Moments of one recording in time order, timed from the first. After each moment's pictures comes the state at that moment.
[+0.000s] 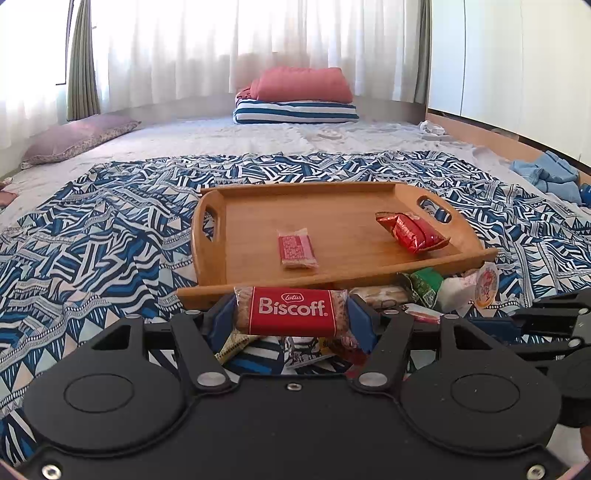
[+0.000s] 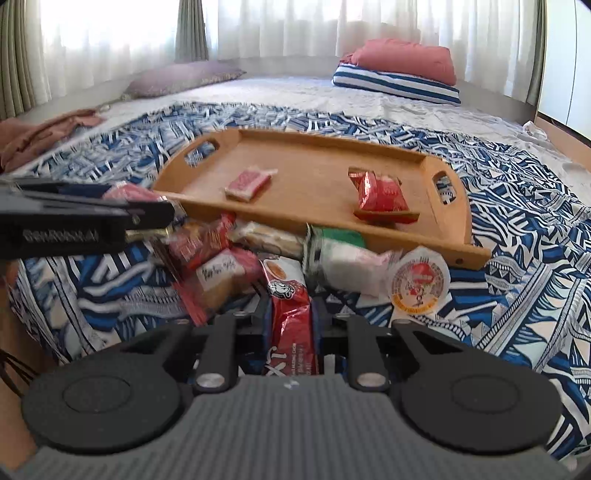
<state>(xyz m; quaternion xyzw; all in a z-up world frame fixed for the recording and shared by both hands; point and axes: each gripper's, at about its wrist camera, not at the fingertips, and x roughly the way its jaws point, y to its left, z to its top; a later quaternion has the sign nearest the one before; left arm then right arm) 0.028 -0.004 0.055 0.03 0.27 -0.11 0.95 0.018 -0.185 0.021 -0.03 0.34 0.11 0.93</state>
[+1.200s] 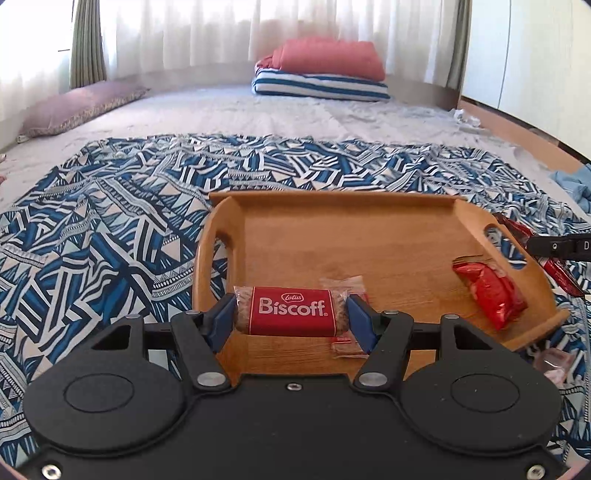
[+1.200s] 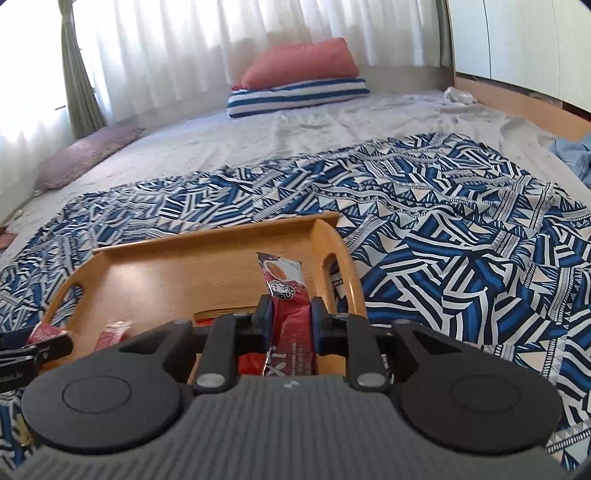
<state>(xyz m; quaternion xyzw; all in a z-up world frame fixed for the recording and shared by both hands) 0.183 0.003 0.045 0.01 0.33 -0.08 0.94 0.173 -0.289 0.048 0.09 0.33 -0.02 0.94</state>
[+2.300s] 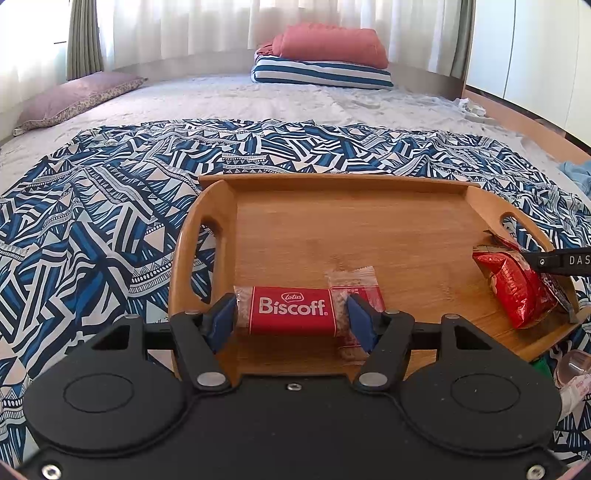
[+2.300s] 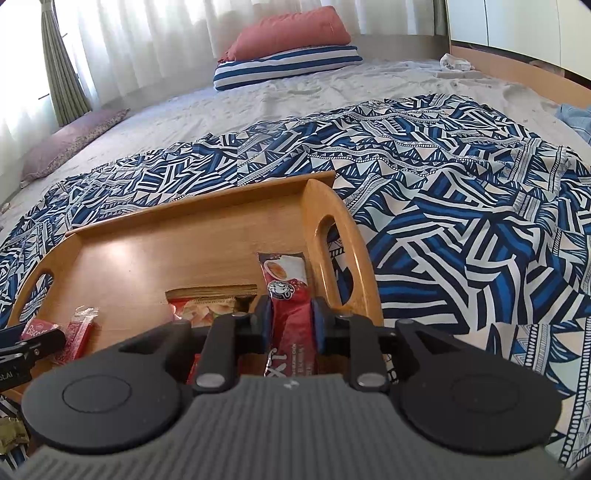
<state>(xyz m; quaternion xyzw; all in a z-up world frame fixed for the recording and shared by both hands) 0.206 -0.006 0.022 0.01 0.35 -0.08 0.93 0.199 -0.289 0.010 0.11 0.36 -0.03 0.92</state>
